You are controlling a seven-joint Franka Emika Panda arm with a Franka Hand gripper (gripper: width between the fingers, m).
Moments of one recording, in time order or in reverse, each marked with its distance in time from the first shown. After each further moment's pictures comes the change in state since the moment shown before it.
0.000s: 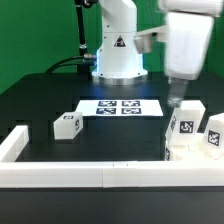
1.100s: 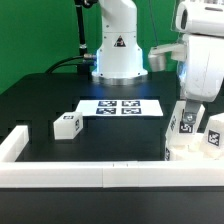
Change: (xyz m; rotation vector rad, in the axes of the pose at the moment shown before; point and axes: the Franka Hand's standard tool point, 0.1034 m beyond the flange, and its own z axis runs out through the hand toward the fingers) arm -0.002 0.002 0.021 0.017 0.000 0.029
